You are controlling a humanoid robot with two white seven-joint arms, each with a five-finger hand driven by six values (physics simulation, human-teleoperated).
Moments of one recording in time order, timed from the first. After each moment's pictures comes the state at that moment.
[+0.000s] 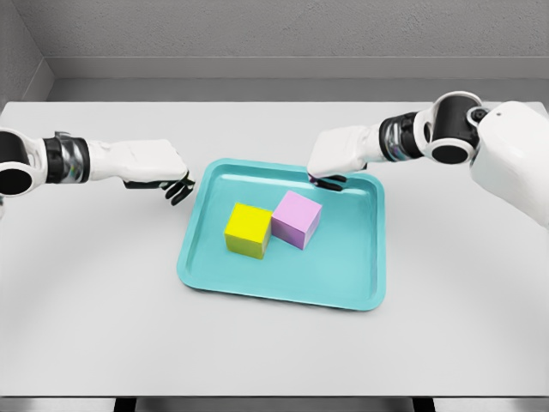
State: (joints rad) left arm -0.82 0.73 -0.82 -1.37 -0.37 -0.61 -0.61; right arm -1.08 -0.53 1.11 -1.27 0.60 -0.61 0.61
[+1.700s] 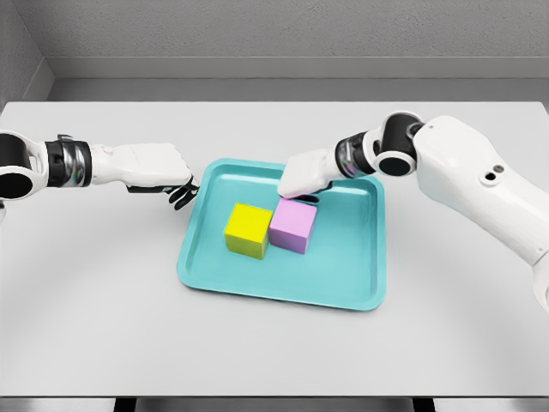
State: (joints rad) left arm -0.81 0.74 -0.82 -1.41 -0.36 -0.61 -0.61; right arm -1.09 -0.35 1.20 -1.07 0.59 -0.61 0.61
